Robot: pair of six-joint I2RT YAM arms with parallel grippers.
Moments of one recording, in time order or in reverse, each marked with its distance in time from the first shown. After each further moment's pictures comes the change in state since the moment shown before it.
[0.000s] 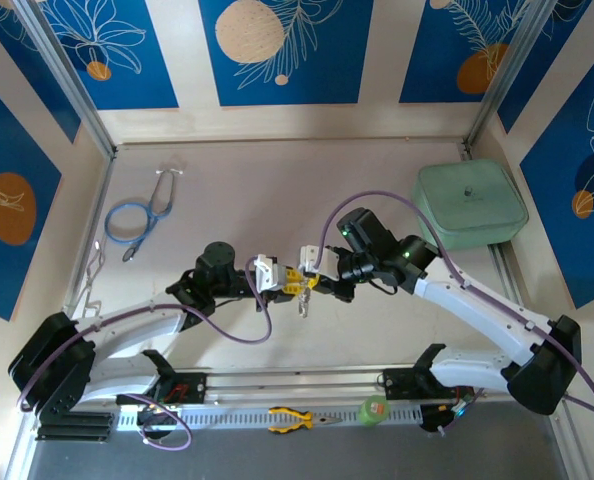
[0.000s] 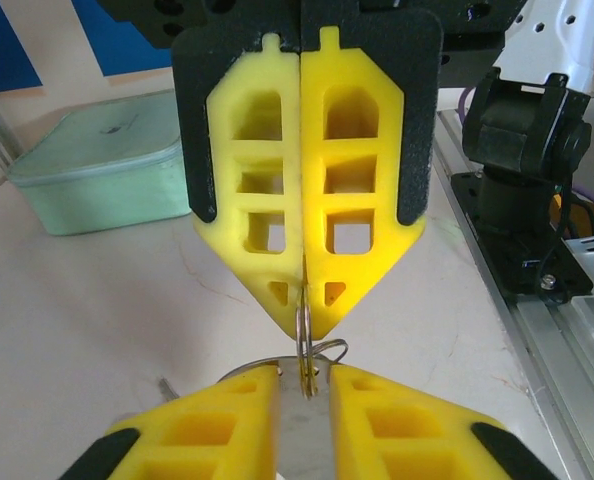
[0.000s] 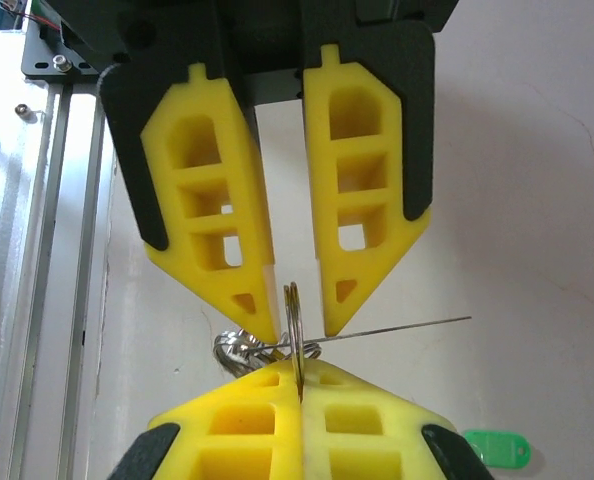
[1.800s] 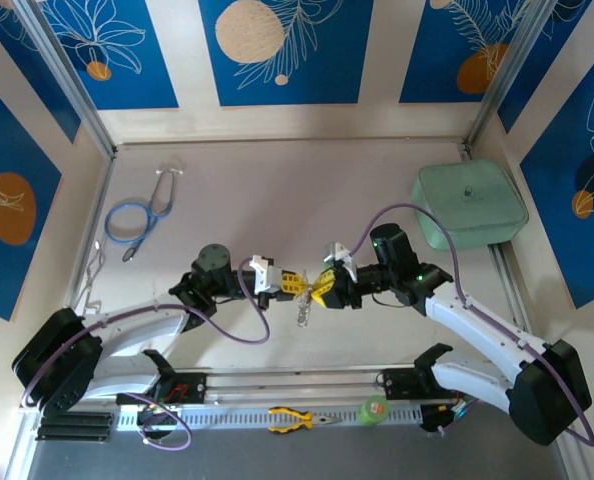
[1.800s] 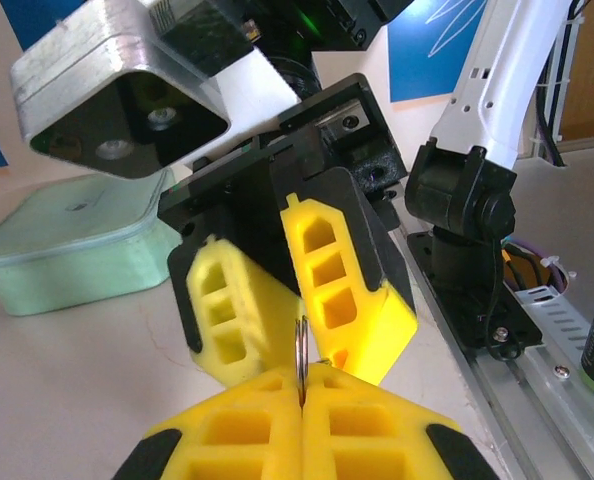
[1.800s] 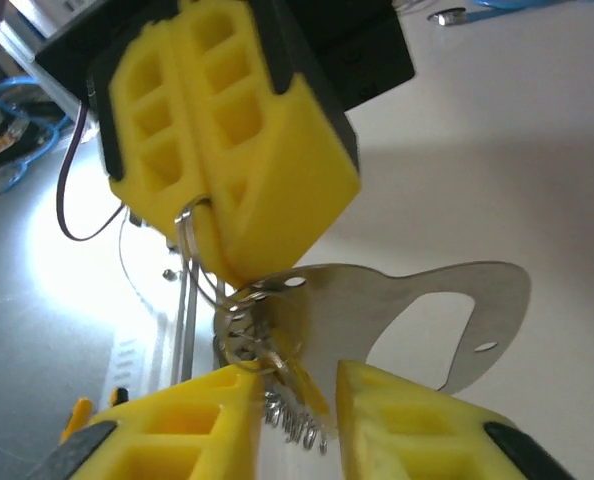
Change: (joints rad) left arm 0.000 0.031 -0.031 0.218 0.127 -0.087; right arm -0.232 -0.146 -0.412 0.496 -0.511 0.414
